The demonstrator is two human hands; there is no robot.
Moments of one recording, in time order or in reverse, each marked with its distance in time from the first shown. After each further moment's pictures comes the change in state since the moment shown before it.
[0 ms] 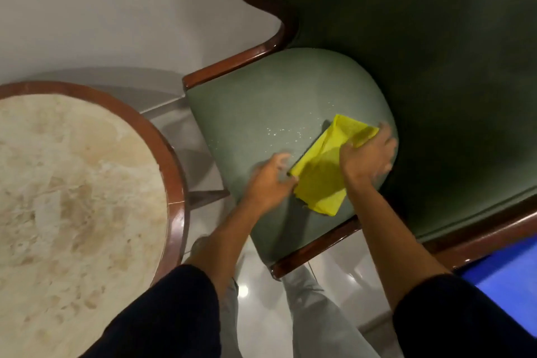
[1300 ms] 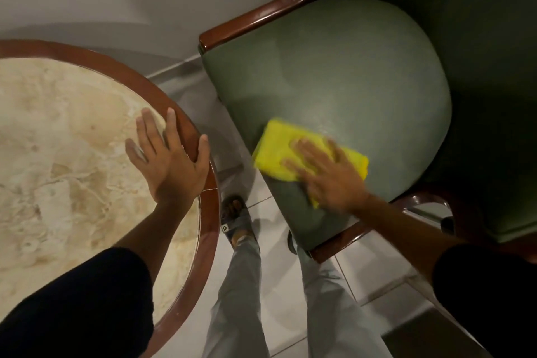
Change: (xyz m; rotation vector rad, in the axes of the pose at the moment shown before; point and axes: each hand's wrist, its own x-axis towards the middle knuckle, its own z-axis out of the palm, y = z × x) left_hand 0.005 -0.171 -0.145 0.911 0.814 -0.044; right_hand -0.061 0.065 0.098 -0.731 -0.480 -1.485
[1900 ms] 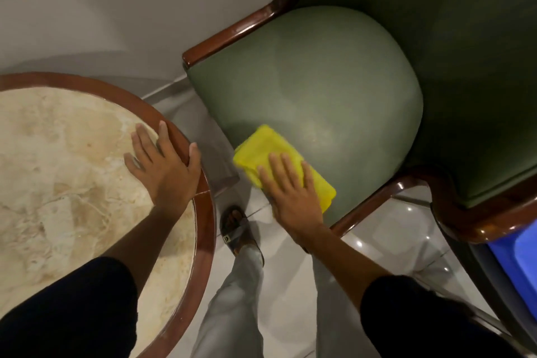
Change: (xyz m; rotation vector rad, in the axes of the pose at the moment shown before) left_hand -0.003 0.004 -0.007 -0.041 -0.048 0.022; right_hand -0.005 -0.100 0.014 0.158 0.059 0.376
